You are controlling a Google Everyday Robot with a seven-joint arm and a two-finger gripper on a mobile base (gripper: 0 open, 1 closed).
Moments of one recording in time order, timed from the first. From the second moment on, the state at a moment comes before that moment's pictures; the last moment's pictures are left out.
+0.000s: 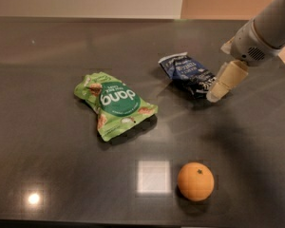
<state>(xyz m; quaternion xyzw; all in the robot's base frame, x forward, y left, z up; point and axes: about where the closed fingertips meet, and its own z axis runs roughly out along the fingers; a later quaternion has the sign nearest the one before) 0.561 -0.202 0.909 -0.54 0.80 0.06 0.24</state>
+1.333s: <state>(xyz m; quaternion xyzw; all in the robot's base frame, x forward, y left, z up) 0.600 -0.185 0.827 -0.55 0.81 0.09 0.19</state>
